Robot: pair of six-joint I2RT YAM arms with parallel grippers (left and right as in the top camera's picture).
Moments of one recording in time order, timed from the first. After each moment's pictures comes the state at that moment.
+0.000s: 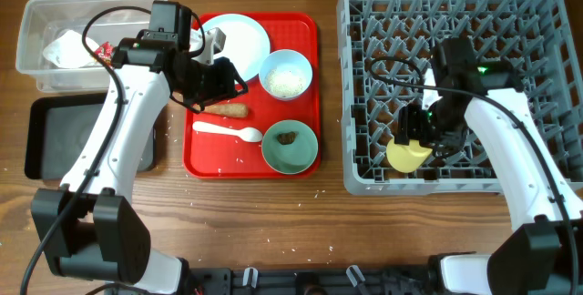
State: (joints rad) left arm -0.12 1.68 1.41 -1.00 0.48 -0.26; right arm 0.08 1.54 1.23 -1.26 -0.13 0.21
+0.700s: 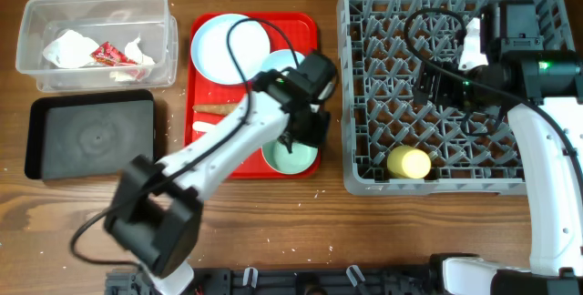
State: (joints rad) left arm -0.69 1.82 1.41 -0.94 0.11 -0.38; right arm 0.01 1.45 1.51 -1.29 -0.09 0.19
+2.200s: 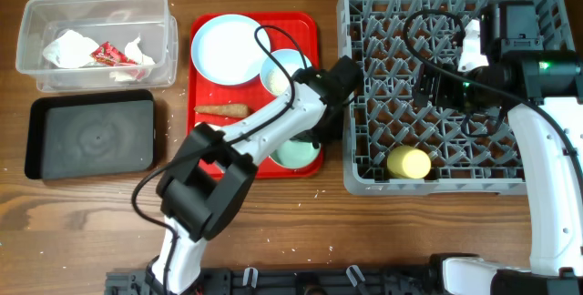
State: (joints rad) left arm -0.75 2.09 1.57 -0.96 0.02 -0.63; right arm 0.01 1.45 1.51 -1.30 -0.10 0.18
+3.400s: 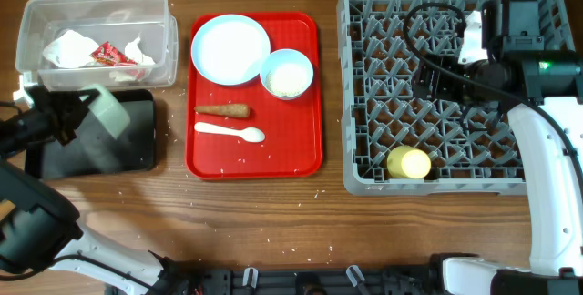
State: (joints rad) left arm 0.82 1.98 1.47 -1.30 1.24 0.16; right arm 0.01 1.45 1.51 -1.22 -0.10 0.17
